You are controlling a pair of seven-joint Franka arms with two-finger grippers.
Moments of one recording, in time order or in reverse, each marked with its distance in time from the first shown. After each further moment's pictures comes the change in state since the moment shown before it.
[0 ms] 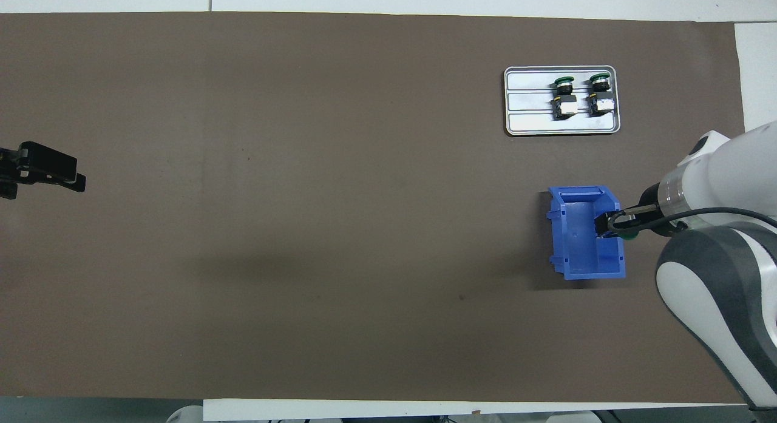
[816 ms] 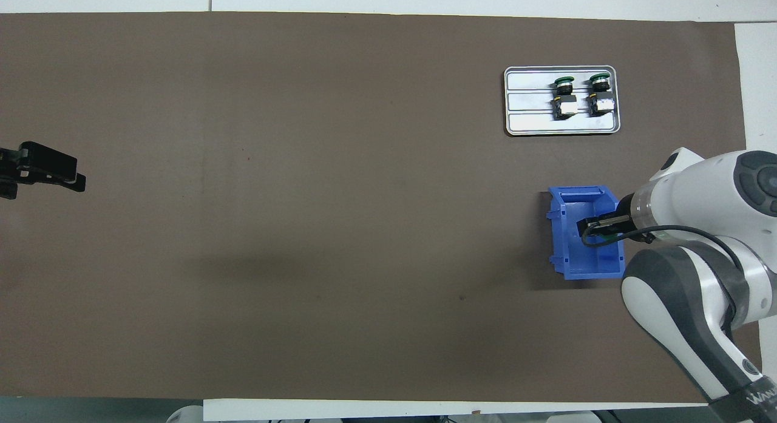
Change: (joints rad) left arm 0.000 0.000 0.000 0.000 0.000 0.000 0.000; right arm -0.017 0.044 0.003 -0.135 -0.015 0.207 -0.002
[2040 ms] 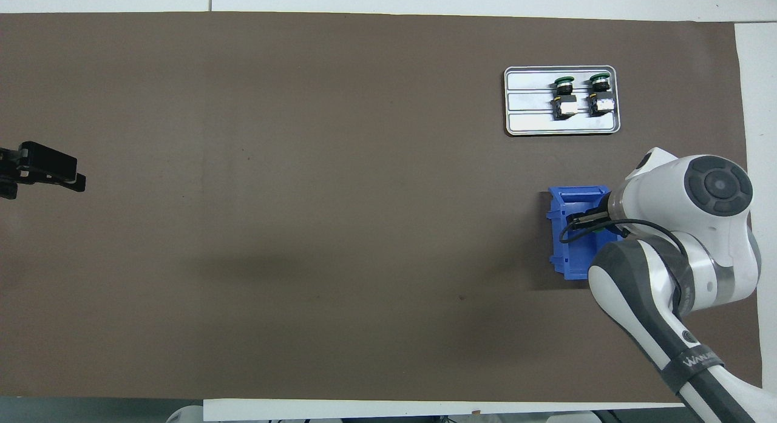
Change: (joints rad) left arm 0.000 0.000 0.000 0.000 0.000 0.000 0.000; right arm -0.005 0.126 0.008 -0.023 0.036 0.137 -0.054
